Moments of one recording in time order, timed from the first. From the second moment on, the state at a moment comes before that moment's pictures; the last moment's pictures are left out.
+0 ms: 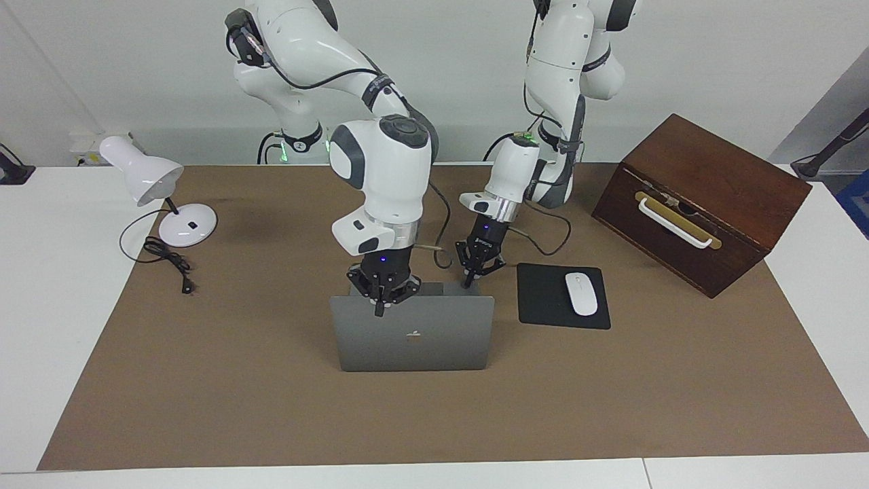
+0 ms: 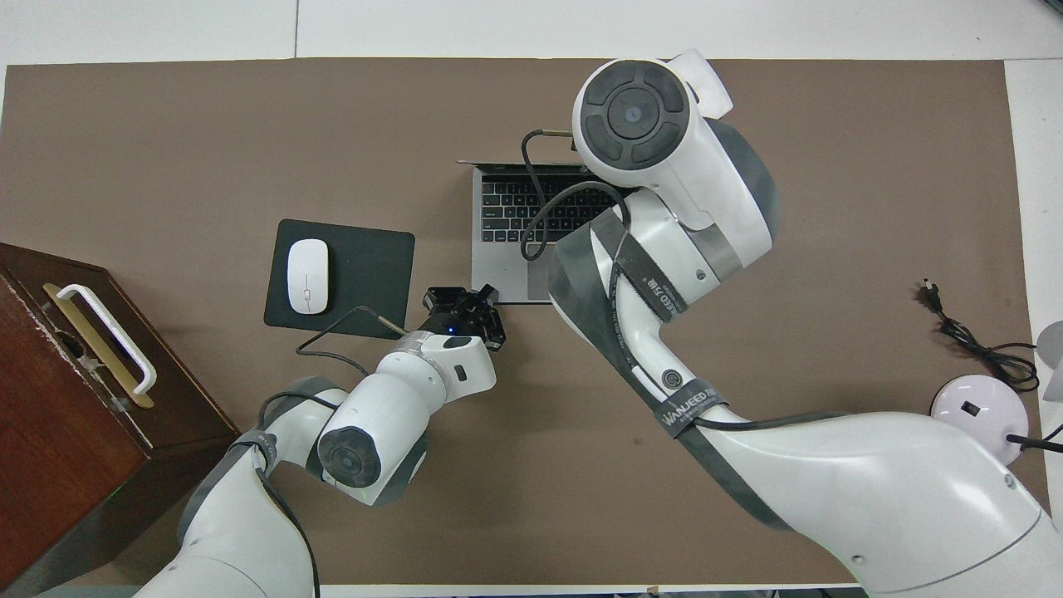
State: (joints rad) left arm -0.66 0.33 0.04 -2.41 -0.01 3.48 0.08; right arm 0.37 0.53 0.11 -1.28 -0.33 1.99 0.79
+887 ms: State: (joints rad) left arm -0.65 0.33 0.05 -2.41 0.07 3.49 0.08; right arm 0.28 0.55 0.10 -1.30 0.00 1.92 0.74
